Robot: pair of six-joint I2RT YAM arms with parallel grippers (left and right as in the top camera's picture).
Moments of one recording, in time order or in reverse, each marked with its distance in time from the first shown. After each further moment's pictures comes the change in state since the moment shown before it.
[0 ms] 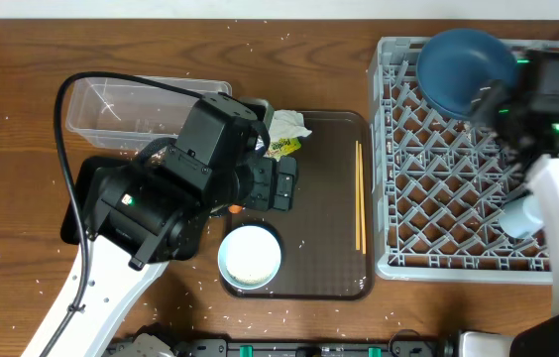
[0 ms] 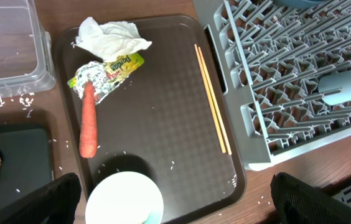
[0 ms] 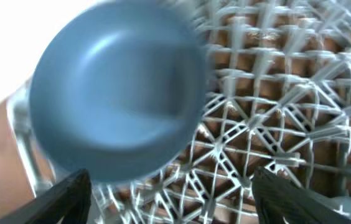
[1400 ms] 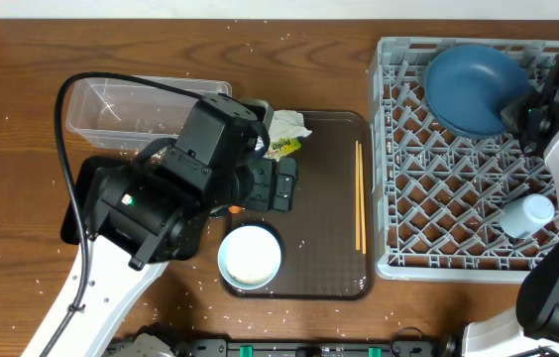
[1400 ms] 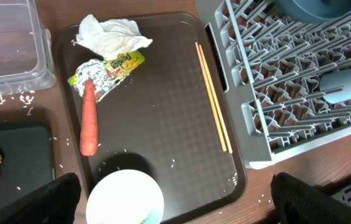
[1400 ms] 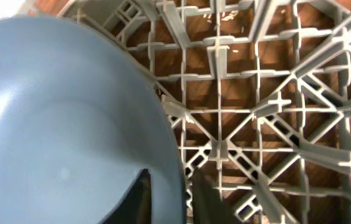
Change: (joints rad) left arm 0.000 0.000 0.000 -0.007 0.000 0.000; right arm -0.137 0.232 0.000 0.108 -0.023 0.026
